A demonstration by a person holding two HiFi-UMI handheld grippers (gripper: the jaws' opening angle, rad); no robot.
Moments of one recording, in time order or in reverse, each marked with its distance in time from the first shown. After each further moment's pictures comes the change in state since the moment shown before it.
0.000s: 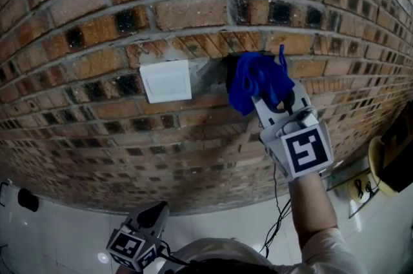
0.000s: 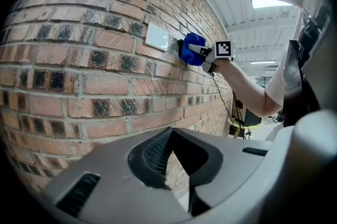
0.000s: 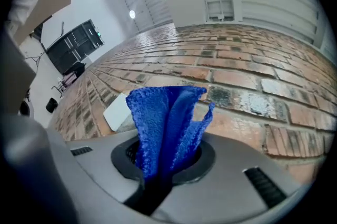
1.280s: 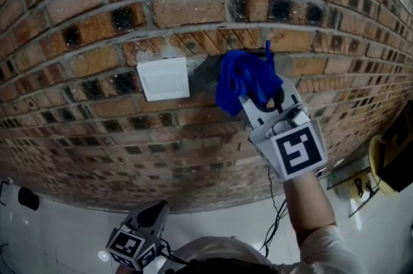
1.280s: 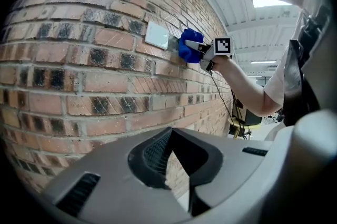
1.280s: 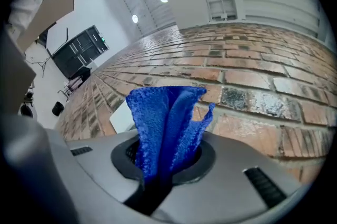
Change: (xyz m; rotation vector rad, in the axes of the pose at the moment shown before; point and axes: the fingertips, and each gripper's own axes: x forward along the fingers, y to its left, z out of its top) left arm 0.002 -0.001 -0.004 0.000 0.012 0.006; right arm 0.011 0.020 0.008 0.010 -0.031 0.062
